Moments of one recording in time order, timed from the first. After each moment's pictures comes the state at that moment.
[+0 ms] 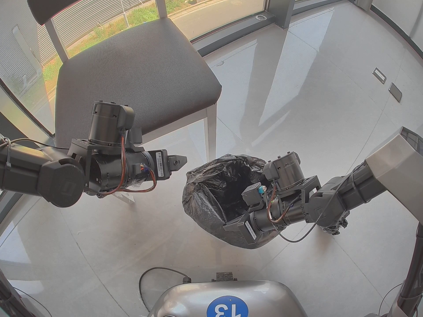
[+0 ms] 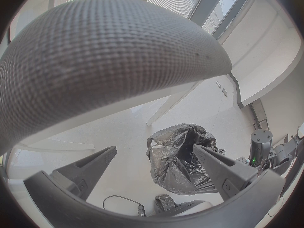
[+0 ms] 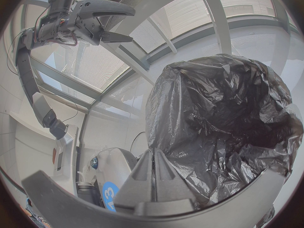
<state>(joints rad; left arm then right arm) -0.48 1.77 -1.07 -0.21 0.08 -0.30 0.59 2.15 -1.14 -0.25 0.45 -0.14</state>
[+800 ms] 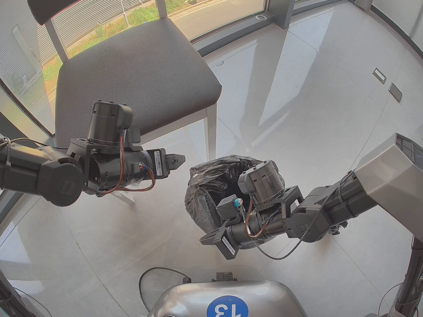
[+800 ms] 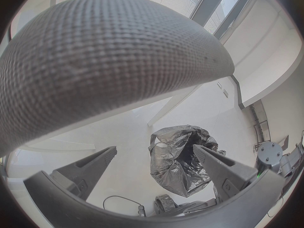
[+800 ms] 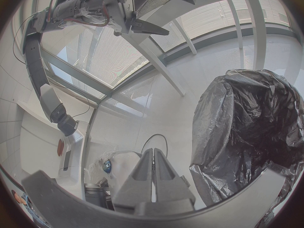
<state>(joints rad) -0.47 1.77 -1.07 -0.21 0.08 -0.30 0.72 2.18 -1.18 -0.25 0.45 -0.13</state>
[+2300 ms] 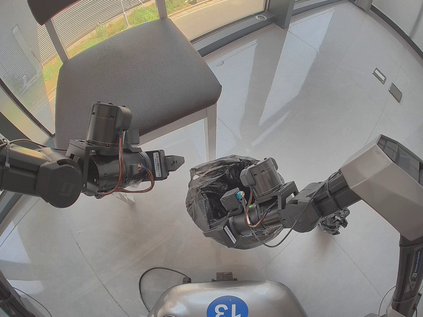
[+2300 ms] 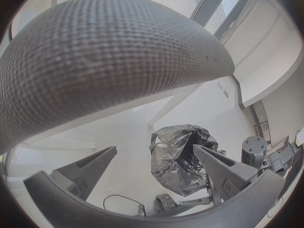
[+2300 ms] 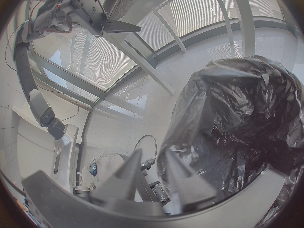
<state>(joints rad) -0.47 1.76 -1.06 -0.21 0.08 -0.31 0.66 2.26 -1.26 -0.25 0.45 -0.13</state>
